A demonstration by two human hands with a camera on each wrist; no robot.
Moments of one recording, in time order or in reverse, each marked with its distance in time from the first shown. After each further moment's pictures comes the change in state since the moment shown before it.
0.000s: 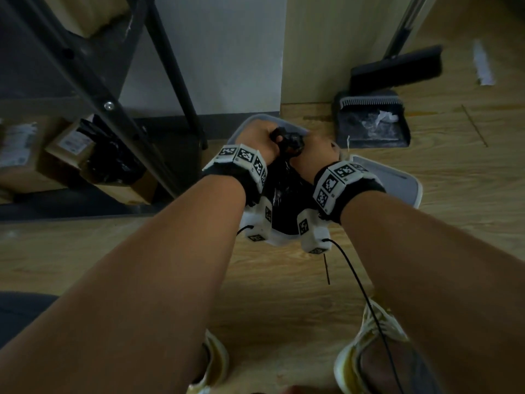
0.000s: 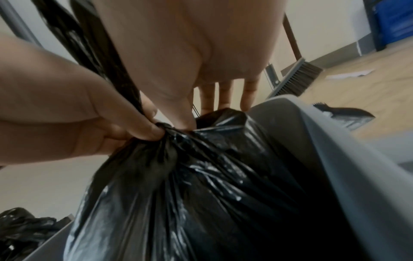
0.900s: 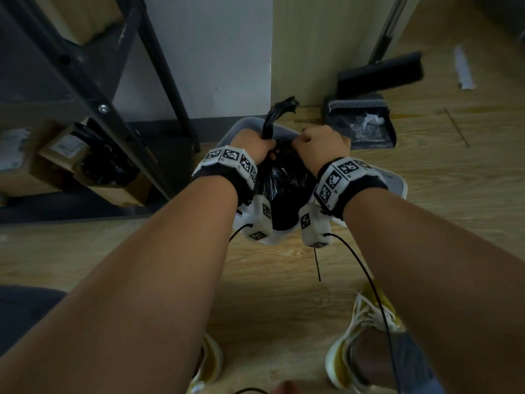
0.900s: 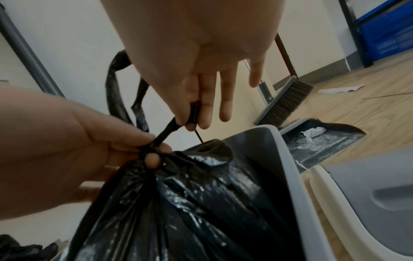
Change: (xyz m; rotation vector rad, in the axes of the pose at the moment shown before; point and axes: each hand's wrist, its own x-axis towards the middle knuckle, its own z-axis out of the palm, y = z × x) left_hand -0.001 0.009 0.004 -0.109 -0.157 -0.163; right_hand -0.002 0.022 -0.021 -0.031 0.140 0.043
